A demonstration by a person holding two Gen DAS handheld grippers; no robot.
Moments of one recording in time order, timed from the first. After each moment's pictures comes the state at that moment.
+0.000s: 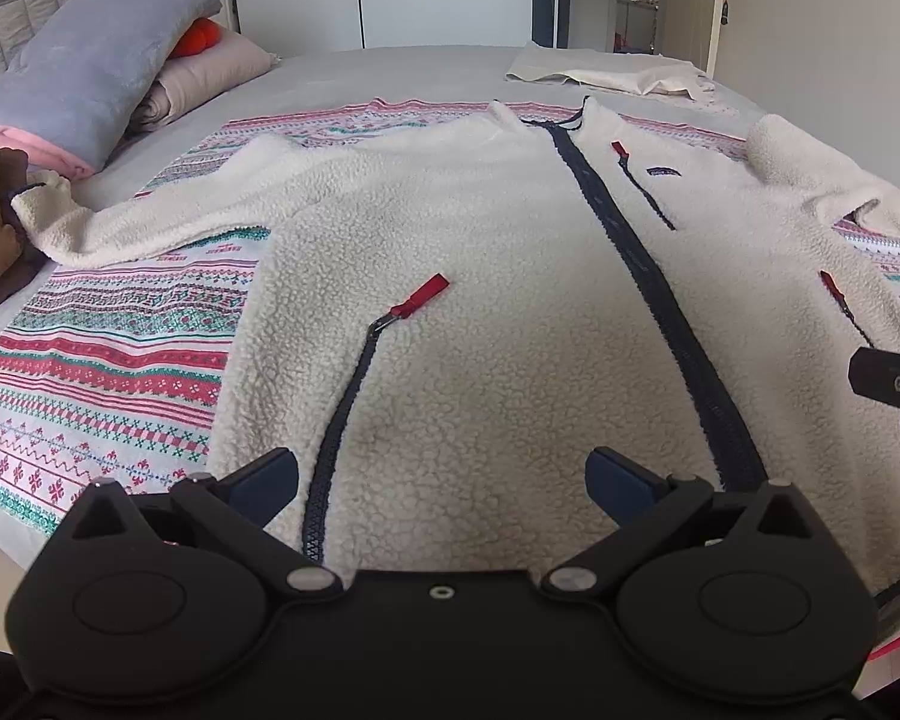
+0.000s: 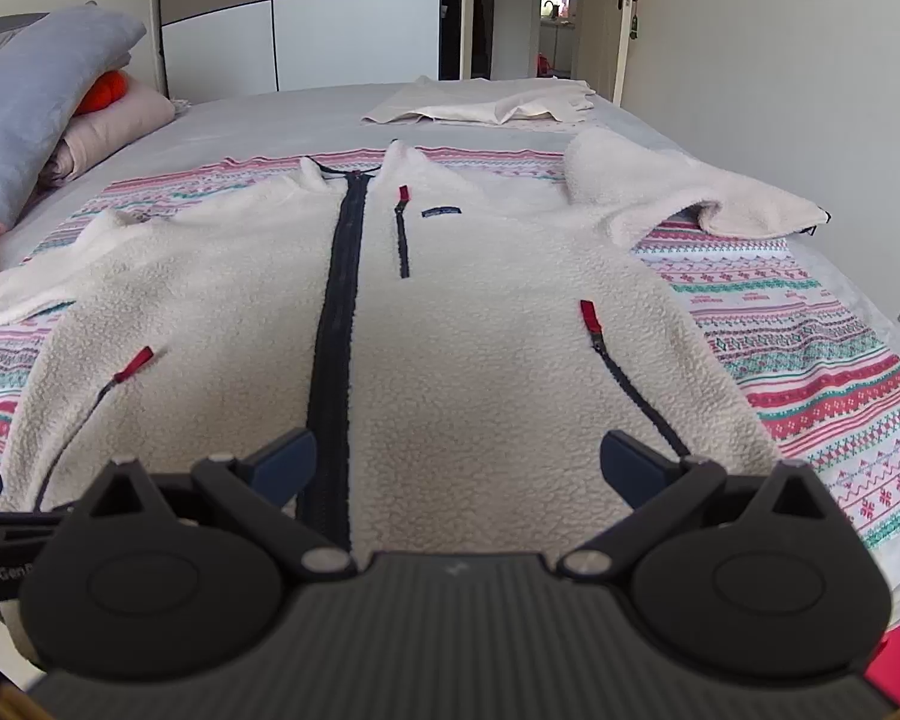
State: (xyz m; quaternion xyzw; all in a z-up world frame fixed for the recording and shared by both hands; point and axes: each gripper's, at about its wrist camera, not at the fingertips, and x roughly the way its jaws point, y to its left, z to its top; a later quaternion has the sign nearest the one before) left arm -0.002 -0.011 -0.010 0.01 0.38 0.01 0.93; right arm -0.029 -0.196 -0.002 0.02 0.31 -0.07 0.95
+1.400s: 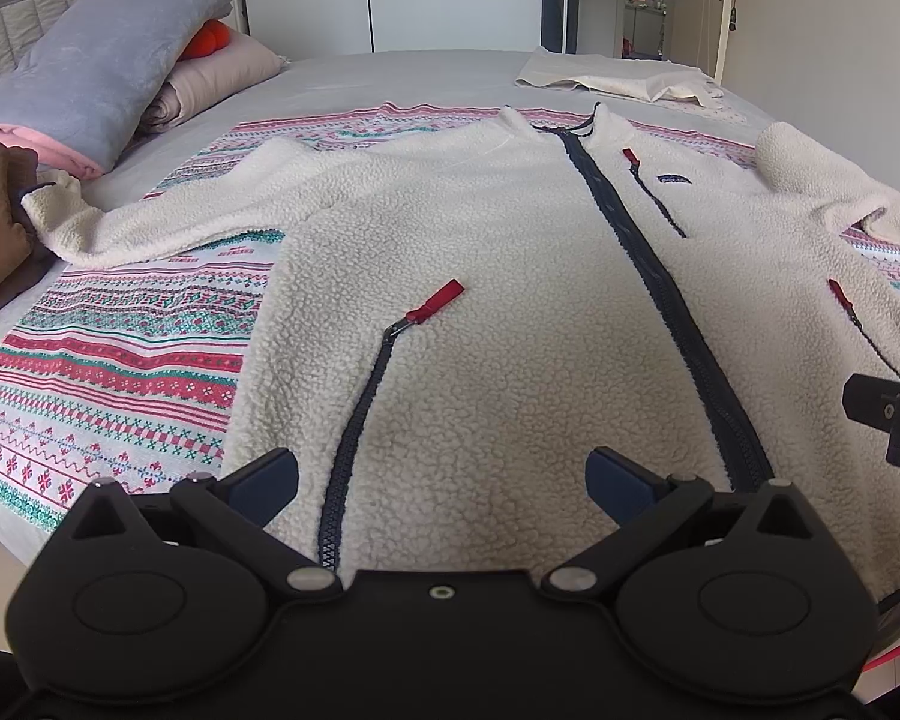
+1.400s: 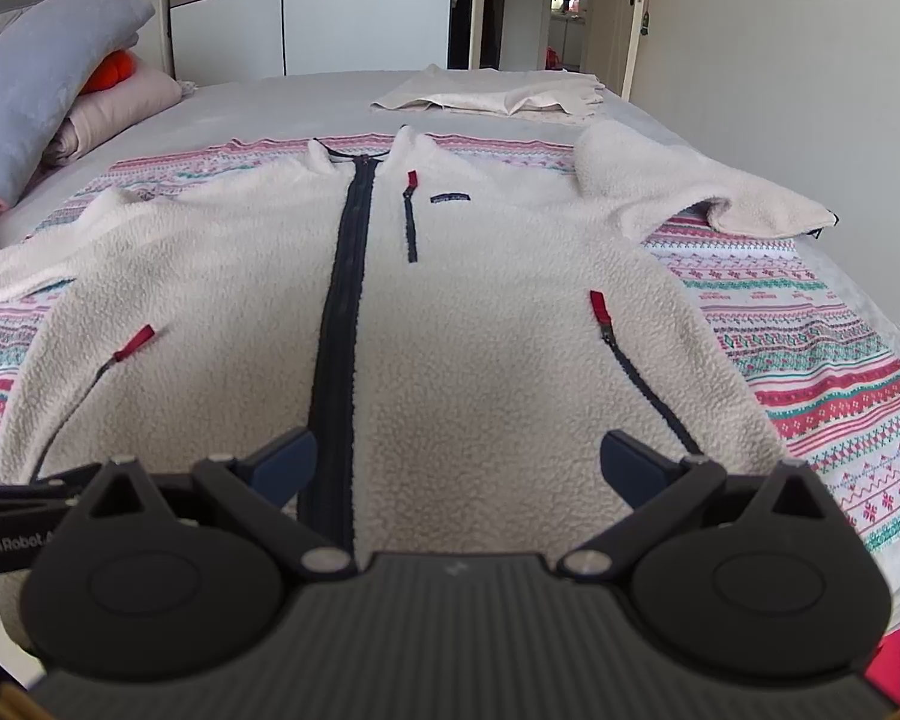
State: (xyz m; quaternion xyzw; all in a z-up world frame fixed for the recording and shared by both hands) left arm -0.002 -0.007 -0.007 0.01 0.38 0.01 0.93; right arm -0.025 -0.192 -0.009 0.01 0.32 -0.06 0.95
